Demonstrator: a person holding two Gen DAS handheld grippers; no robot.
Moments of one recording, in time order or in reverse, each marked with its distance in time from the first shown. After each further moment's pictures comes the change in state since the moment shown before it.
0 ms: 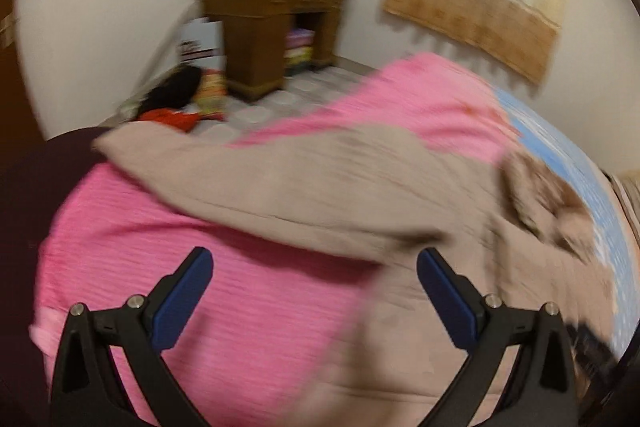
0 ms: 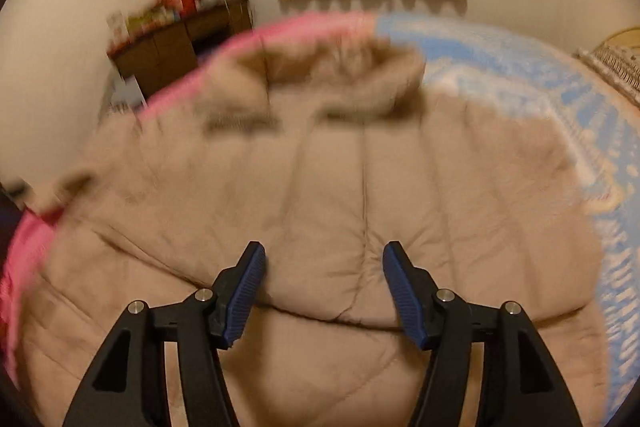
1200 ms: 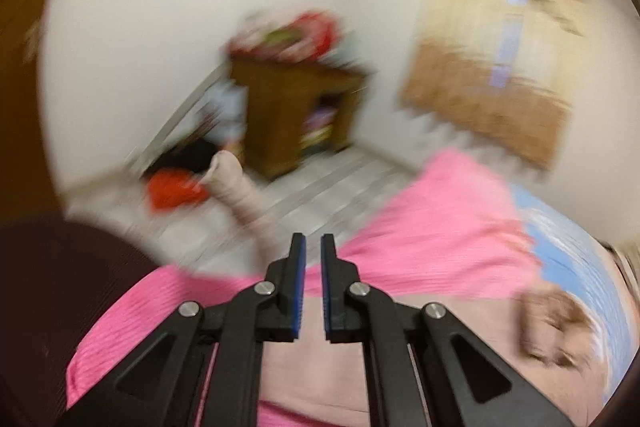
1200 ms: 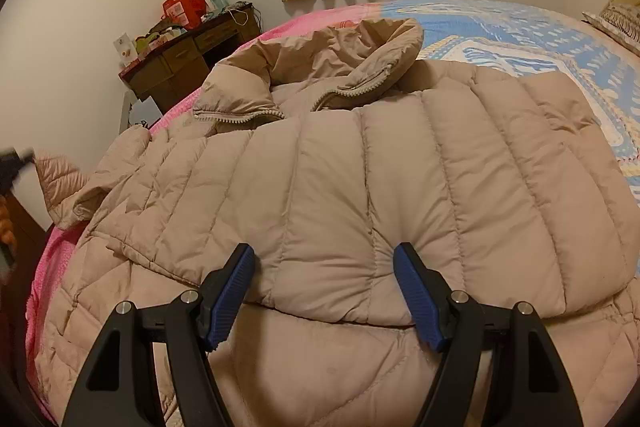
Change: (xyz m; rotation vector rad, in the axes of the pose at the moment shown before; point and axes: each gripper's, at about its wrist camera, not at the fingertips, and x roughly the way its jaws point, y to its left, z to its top) left arm -0.014 0.001 0.082 -0.015 -0.338 -0.086; right arm 0.000 -0.014 -0.003 0.106 -0.046 0.133
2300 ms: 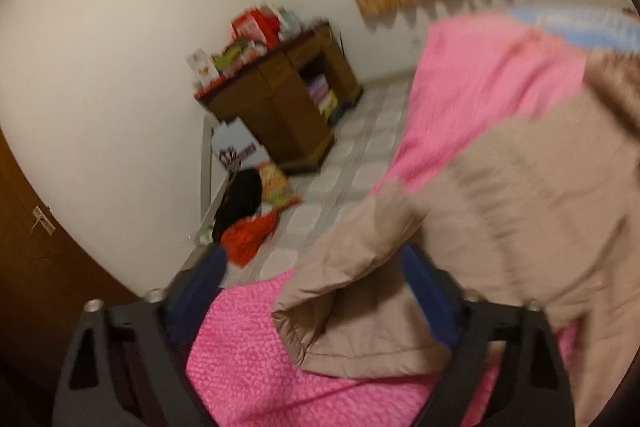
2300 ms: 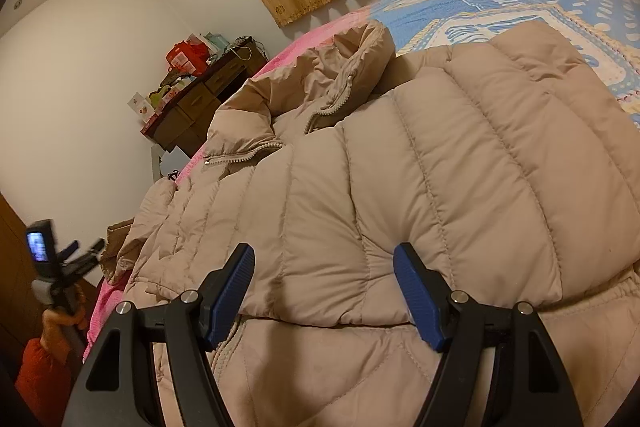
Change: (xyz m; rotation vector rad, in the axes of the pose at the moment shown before) left arm 0.050 0.011 -0.072 0.632 0.163 0.300; right arm -0.007 -0.037 -0.002 0.197 -0.058 0.158
